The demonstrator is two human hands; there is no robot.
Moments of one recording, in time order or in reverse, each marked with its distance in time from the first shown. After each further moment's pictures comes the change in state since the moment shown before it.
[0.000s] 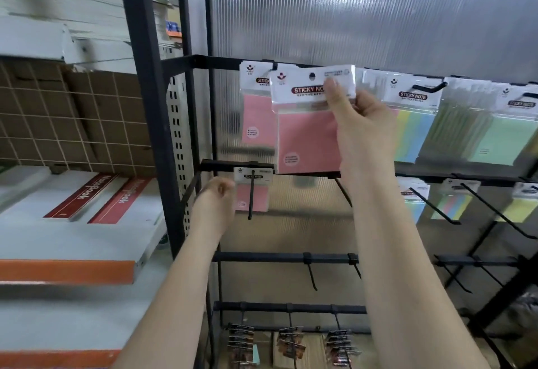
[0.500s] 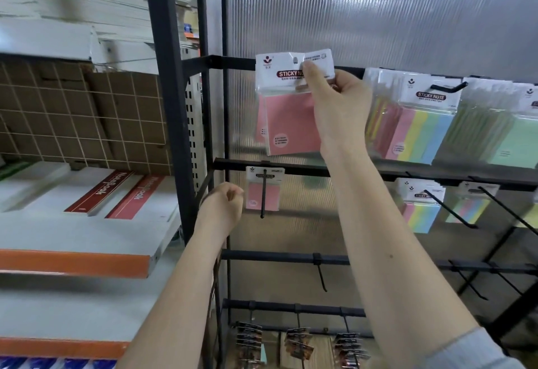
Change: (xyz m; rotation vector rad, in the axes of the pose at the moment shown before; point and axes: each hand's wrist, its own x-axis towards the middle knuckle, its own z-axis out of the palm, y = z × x) left_hand -0.002 -0.019 -0.009 0.218 -0.101 0.076; right_hand 0.022 0.006 0.047 0.015 -0.003 -0.053
